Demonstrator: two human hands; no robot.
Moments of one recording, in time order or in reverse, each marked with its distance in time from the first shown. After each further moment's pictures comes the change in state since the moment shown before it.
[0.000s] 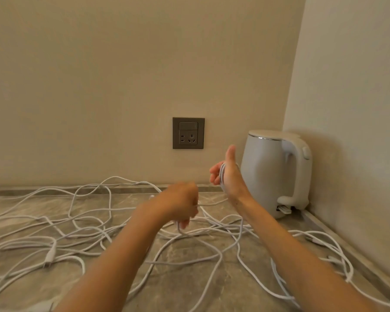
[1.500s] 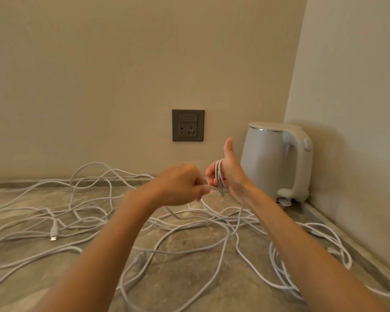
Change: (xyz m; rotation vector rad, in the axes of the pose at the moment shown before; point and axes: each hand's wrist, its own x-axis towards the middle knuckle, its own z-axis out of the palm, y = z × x) left_hand -0.007 0.005 -0.013 -0.033 0.182 0.202; right_hand 0.003 -0.001 -0.010 0.079 -0.282 0.146
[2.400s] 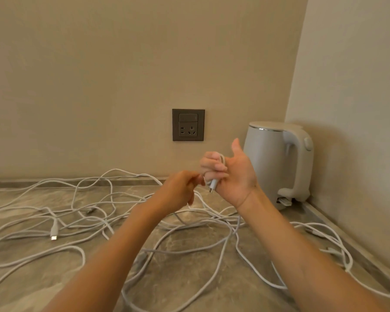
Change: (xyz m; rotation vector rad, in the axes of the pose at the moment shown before) left_hand 0.013 -0.024 0.037 -0.339 0.174 -0.062; right_hand -0.005 -0.007 0.000 1.162 -0.643 0.165
